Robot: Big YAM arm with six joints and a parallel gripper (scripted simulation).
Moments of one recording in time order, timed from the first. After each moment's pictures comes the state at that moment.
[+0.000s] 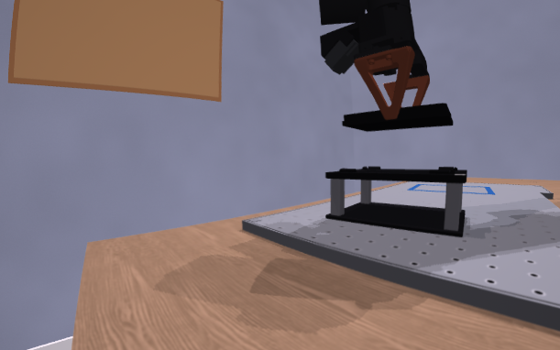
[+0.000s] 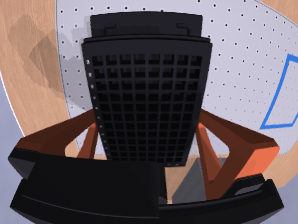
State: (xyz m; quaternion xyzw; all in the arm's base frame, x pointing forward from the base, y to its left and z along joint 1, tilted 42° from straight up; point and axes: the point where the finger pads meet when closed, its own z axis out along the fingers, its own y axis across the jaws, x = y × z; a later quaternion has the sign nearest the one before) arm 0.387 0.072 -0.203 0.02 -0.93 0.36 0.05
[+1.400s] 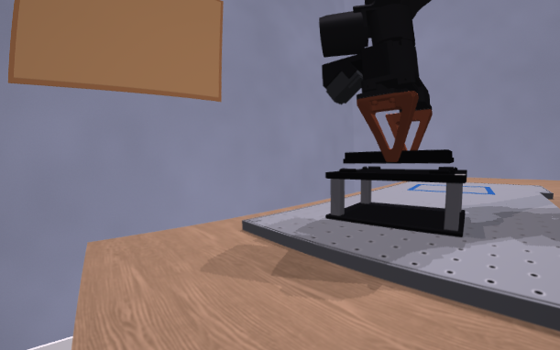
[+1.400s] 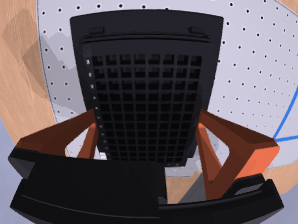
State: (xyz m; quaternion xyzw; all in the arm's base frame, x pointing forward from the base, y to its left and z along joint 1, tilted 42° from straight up) arm 0.384 0.039 -0.240 0.02 -0.93 0.36 0.05
